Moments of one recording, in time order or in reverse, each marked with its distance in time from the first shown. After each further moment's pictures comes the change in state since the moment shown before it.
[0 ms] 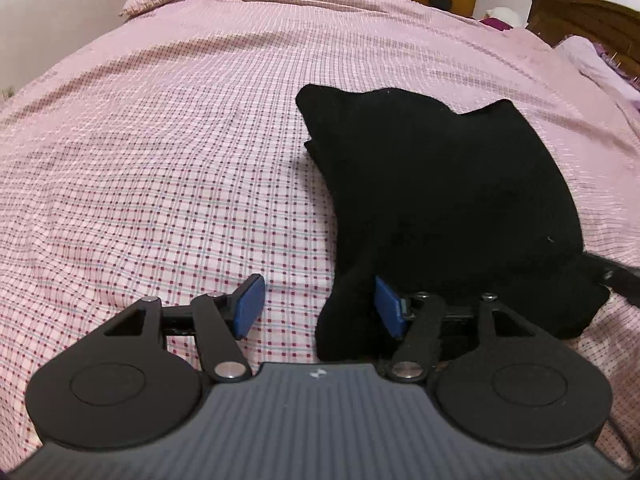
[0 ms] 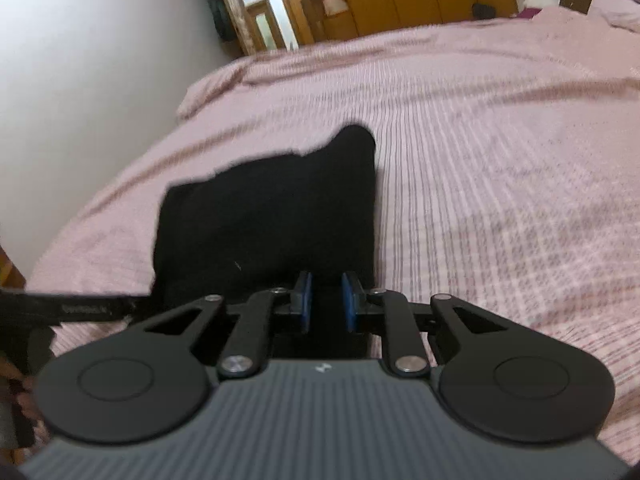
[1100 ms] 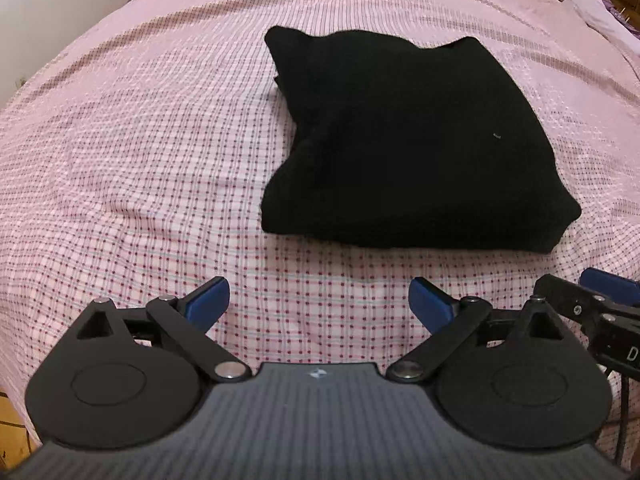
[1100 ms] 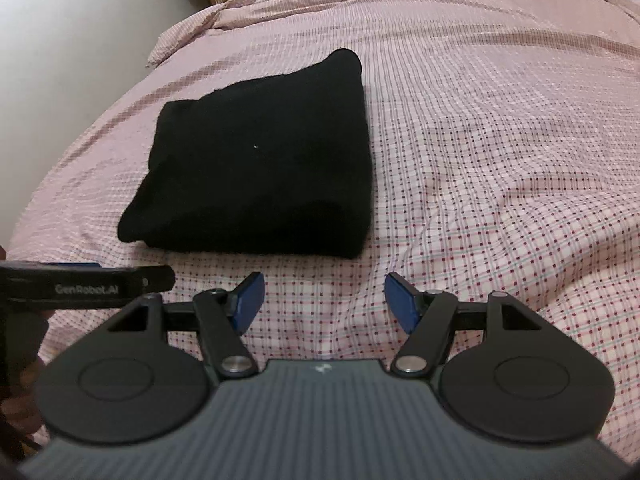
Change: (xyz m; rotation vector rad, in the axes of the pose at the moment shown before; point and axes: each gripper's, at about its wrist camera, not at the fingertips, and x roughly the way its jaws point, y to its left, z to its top) left arm -0.032 -0.039 -0.039 0.036 0.136 0.062; right arm -0.045 0.031 -0.038 0.015 0.149 -0.111
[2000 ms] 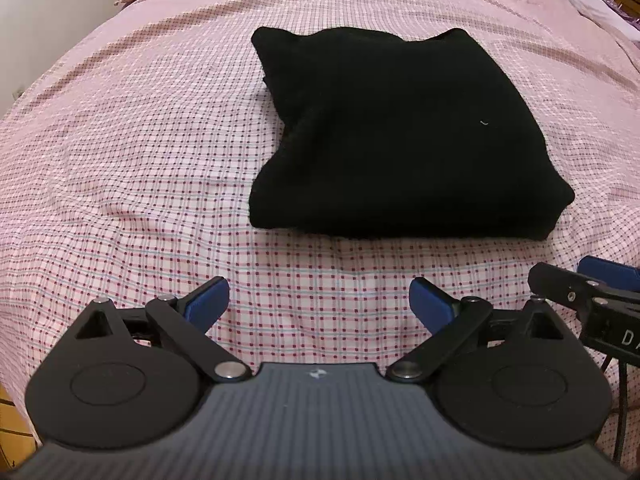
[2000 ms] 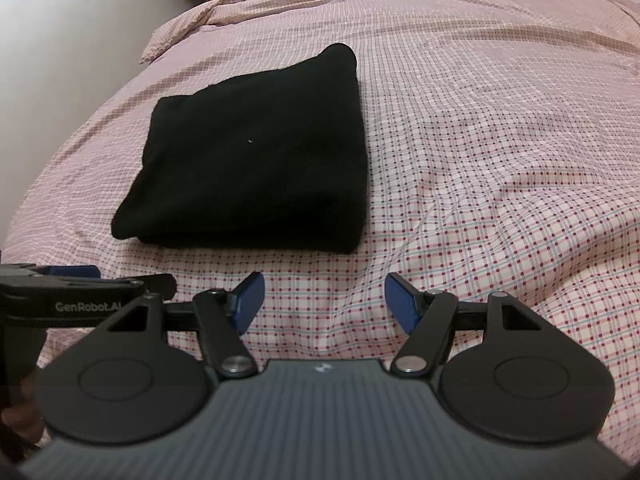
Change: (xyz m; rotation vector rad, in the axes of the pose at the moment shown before) left arm -0.006 -0.008 -0.004 0.038 -0.008 0.009; right arm 0.000 -0.002 0.002 0.008 0.009 -0.015
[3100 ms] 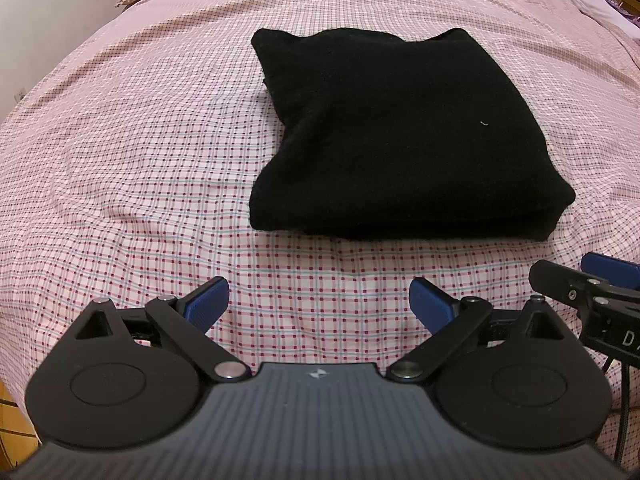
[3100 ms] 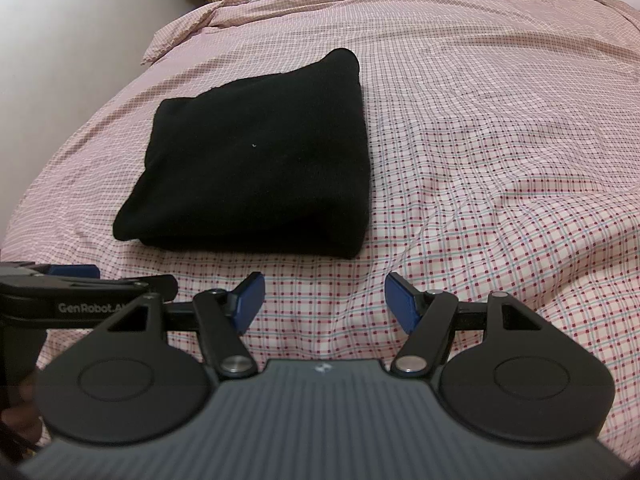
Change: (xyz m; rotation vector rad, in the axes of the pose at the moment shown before) left arm 0.000 -0.002 0.000 0.001 0.000 0.009; right arm -0.001 0.003 0.001 -0.009 -0.010 -0.004
